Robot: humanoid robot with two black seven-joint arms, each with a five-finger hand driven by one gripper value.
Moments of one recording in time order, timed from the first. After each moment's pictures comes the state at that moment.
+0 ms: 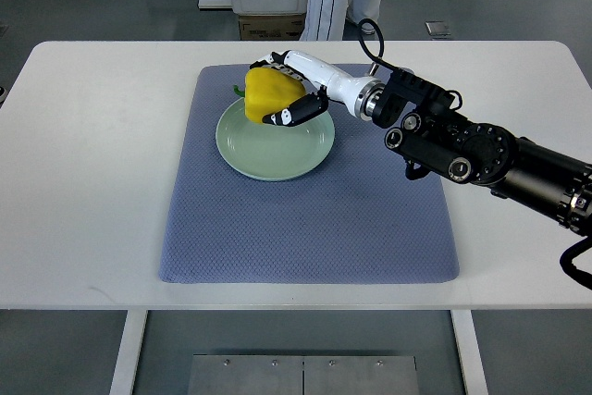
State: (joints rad) left arm -0.01 0.00 -0.11 -0.23 0.09 0.18 -0.17; right arm 1.22 0.00 0.06 0.67 -0.88 -0.06 0.24
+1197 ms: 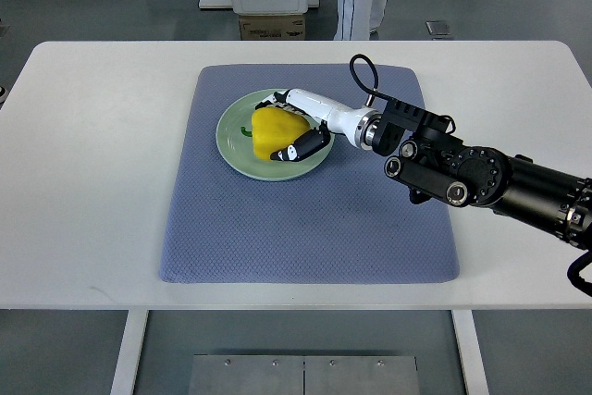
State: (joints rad) left arm -0.01 0.00 -0.11 -0.23 0.09 0.18 -0.17; right arm 1.18 0.00 -0.05 0.70 -0.86 -0.06 0.23
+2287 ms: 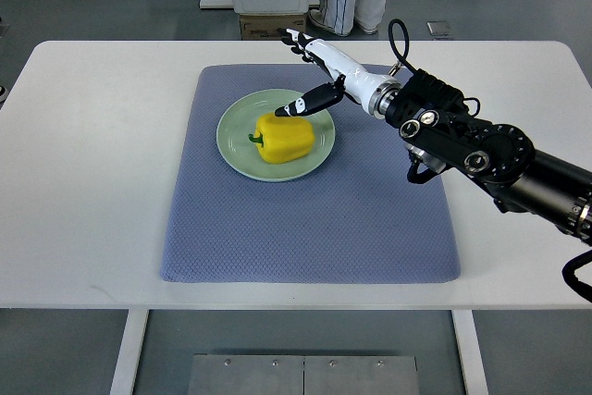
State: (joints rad) left arm -0.01 0.00 -0.11 -0.23 0.09 0.18 -0.17; right arm 1.13 -0.05 0.23 0.69 -0.72 -0.06 0.23
